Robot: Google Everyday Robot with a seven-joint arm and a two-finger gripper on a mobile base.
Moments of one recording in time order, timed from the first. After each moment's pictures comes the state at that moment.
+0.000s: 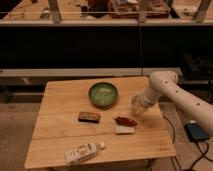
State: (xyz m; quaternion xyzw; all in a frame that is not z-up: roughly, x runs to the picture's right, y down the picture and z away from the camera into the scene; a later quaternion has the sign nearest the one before) arm 0.192 0.116 0.821 -0.32 -0.14 0.03 0.94
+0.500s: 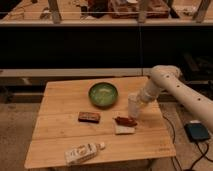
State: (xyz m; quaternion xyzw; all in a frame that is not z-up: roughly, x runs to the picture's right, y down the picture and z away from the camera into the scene) arm 0.190 0.076 0.803 -0.30 -0.15 0.03 0.94
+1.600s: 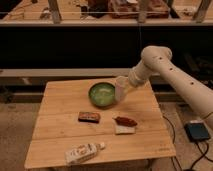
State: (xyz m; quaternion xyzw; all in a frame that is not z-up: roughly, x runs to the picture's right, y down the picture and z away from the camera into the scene) arm 0.111 0.000 0.774 -0.26 -0.20 0.00 0.94
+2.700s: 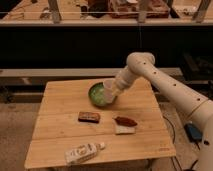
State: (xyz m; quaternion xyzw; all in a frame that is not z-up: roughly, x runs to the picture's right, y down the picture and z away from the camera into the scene) arm 0.051 0.009 0.799 -0.26 -0.23 0.01 0.94
